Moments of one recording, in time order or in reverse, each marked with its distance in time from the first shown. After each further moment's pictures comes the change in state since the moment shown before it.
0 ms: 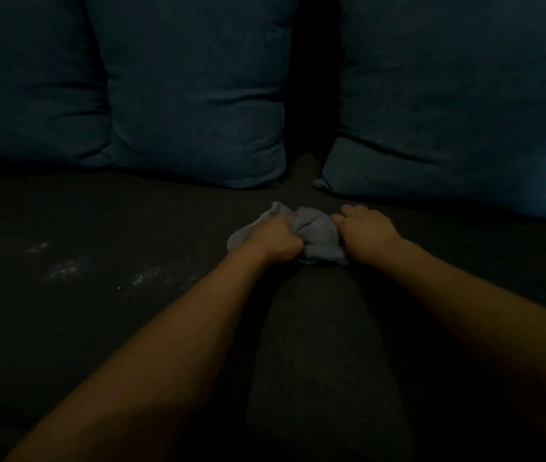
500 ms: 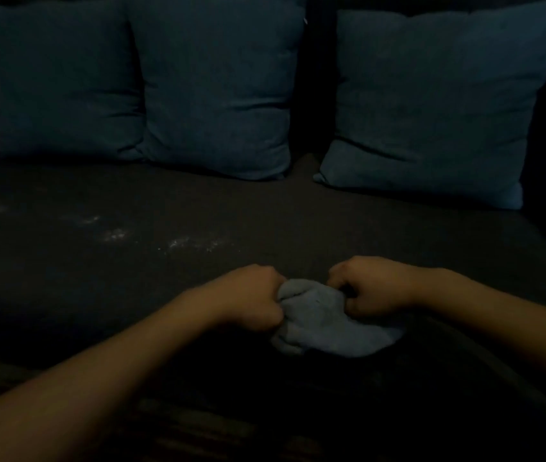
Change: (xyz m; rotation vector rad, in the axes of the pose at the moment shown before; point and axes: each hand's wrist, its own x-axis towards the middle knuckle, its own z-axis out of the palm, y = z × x) left_hand -0.225 0.059 -0.040 0.017 -0.303 0.025; right_hand -0.175 -0.048 -0.067 0.314 -0.328 -0.430
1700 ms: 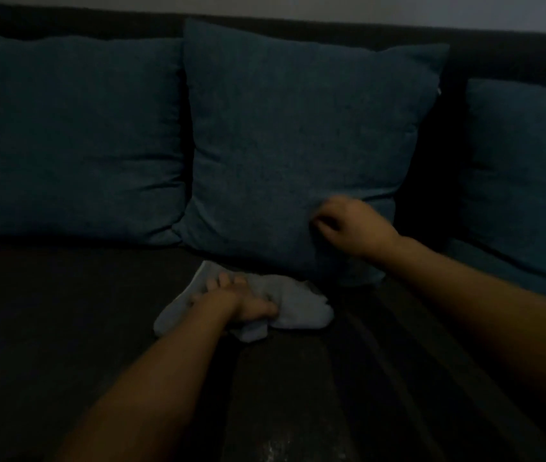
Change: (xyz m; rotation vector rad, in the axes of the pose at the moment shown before) left_hand 0.198 -0.316 -0.146 -0.118 0.034 -0.598; right_hand 0.365 0.047 -0.193 -0.118 0.765 0.043
